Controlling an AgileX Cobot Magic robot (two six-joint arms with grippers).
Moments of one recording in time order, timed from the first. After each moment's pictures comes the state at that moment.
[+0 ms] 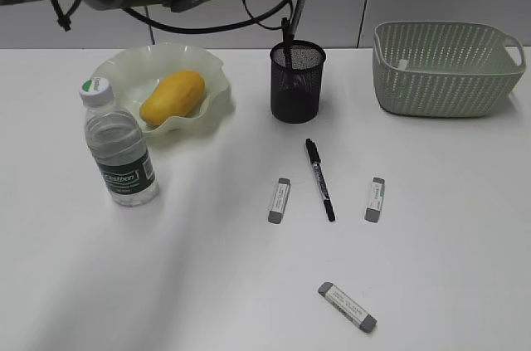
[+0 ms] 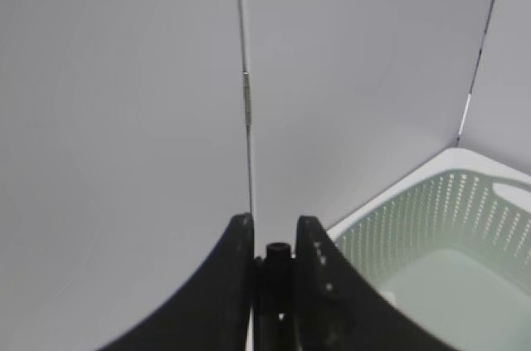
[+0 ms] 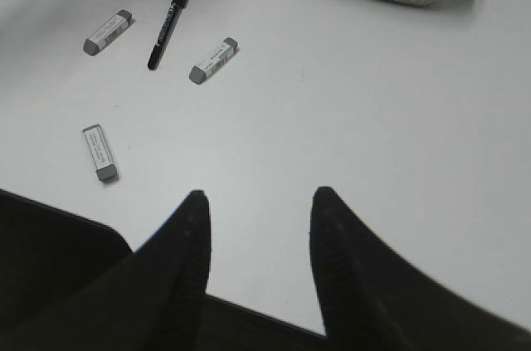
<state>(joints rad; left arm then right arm) -0.56 2.26 -1.89 0.85 -0.23 -0.85 0.45 0.10 -0.51 -0.08 1.04 0.08</state>
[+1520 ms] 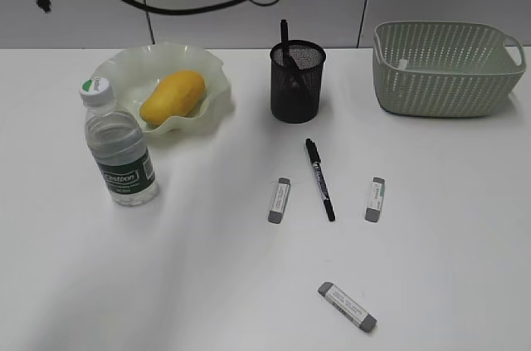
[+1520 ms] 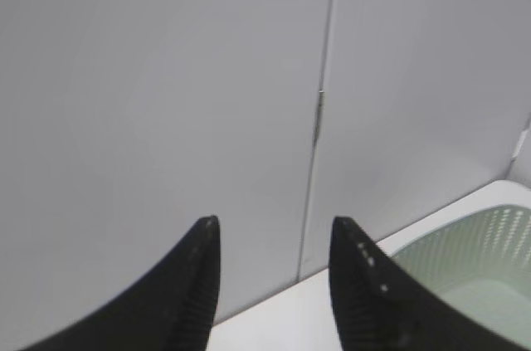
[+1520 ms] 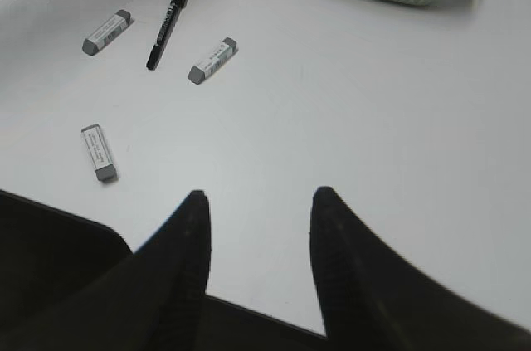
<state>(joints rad) -0.56 2.20 -1.89 0.70 -0.06 -0.77 0.45 0.10 -0.51 -0.09 1.04 0.08</state>
